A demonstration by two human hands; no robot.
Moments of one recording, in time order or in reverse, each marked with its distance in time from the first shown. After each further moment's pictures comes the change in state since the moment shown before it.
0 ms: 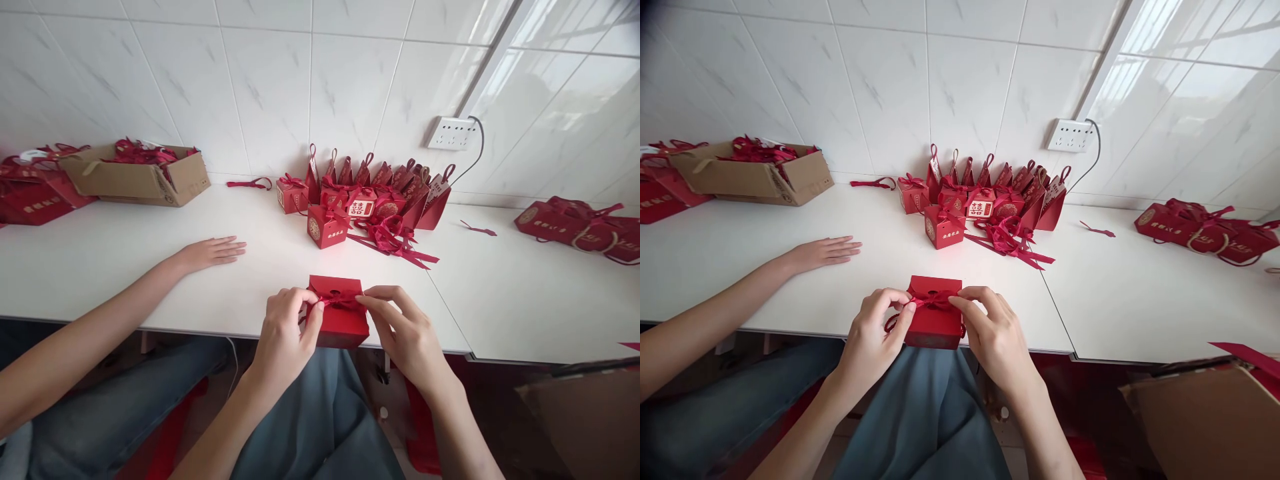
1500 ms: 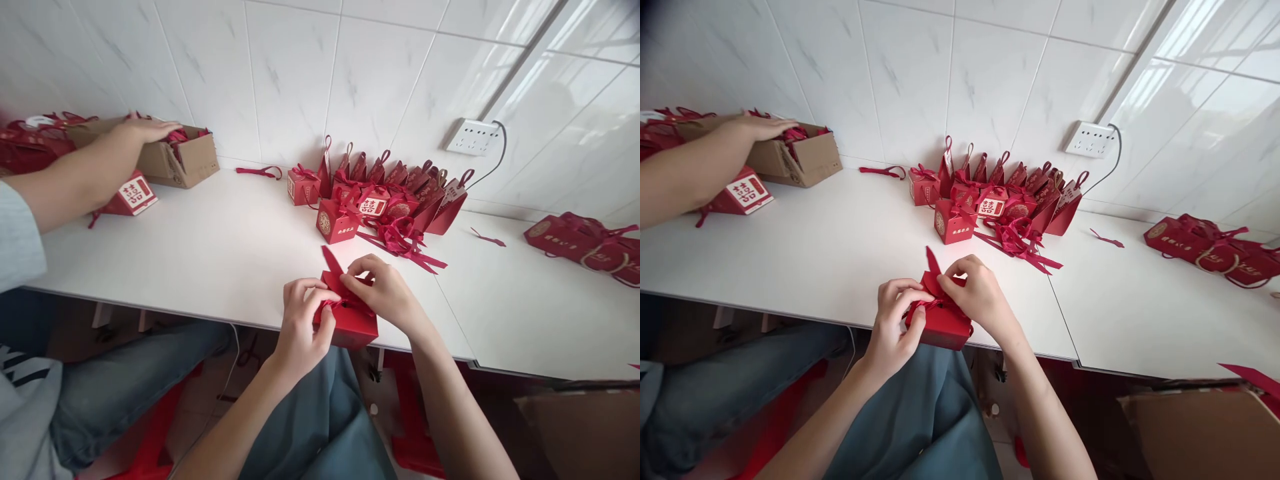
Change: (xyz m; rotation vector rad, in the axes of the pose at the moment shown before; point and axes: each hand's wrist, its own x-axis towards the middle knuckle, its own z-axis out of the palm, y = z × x) left_hand -0.010 -0.009 0.022 -0.125 0.085 -0.001; right_hand 0.064 0.004 0.028 0.311 -0.332 0.425
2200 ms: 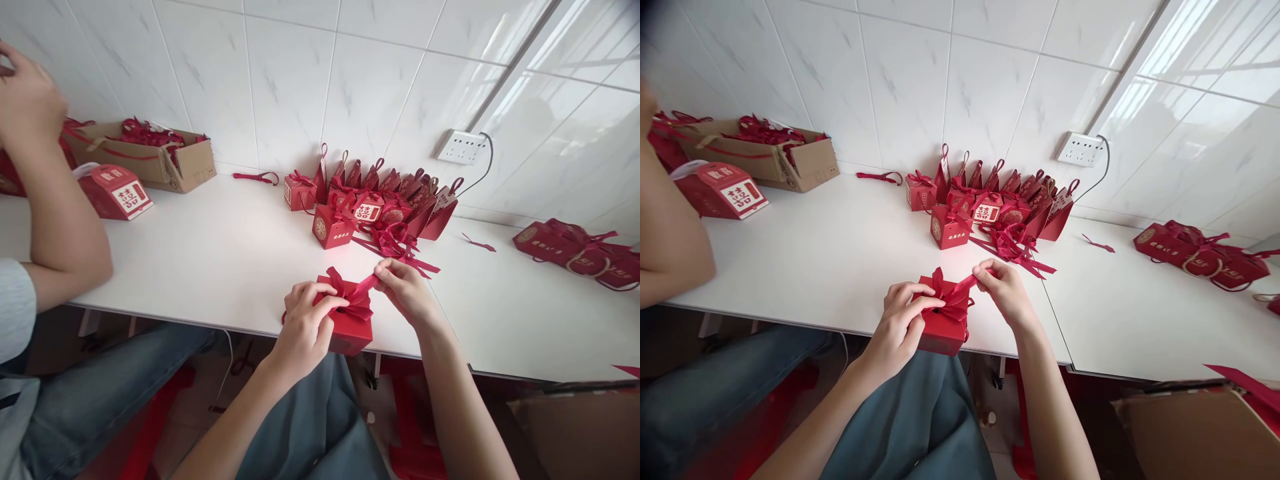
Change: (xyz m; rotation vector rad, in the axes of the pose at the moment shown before) left_hand 0.007 0.000 -0.001 0.062 -0.200 0.071; right_hand 0.000 0.051 -0.024 0.658 0.035 0.207
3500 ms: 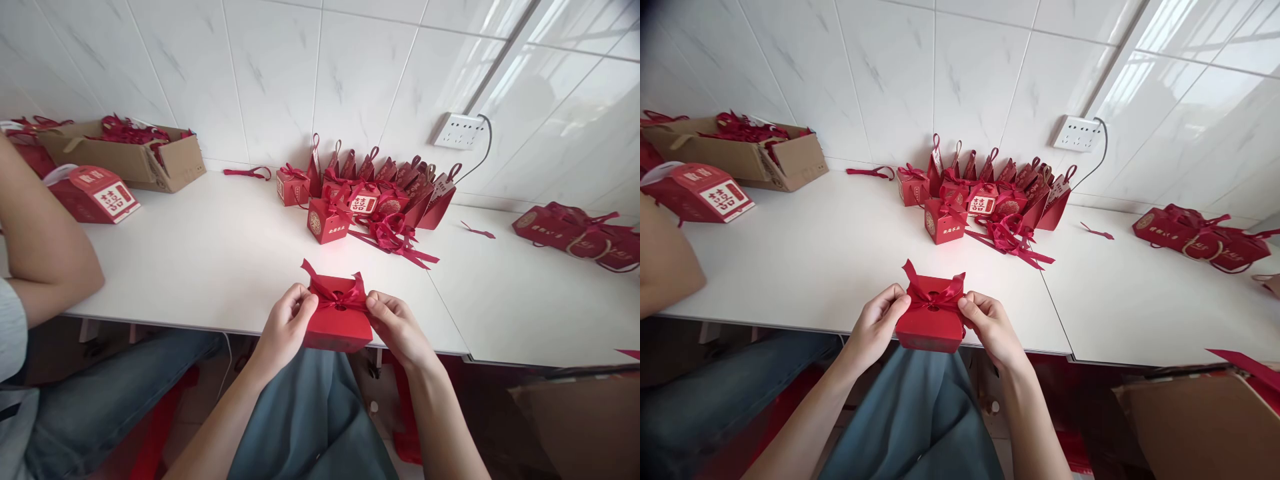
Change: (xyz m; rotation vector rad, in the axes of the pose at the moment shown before) left_hand 0.005 -0.007 -0.013 -0.646 -0.100 -0.590; right_hand -0.050 0.020 0.027 0.312 -0.101 0.159
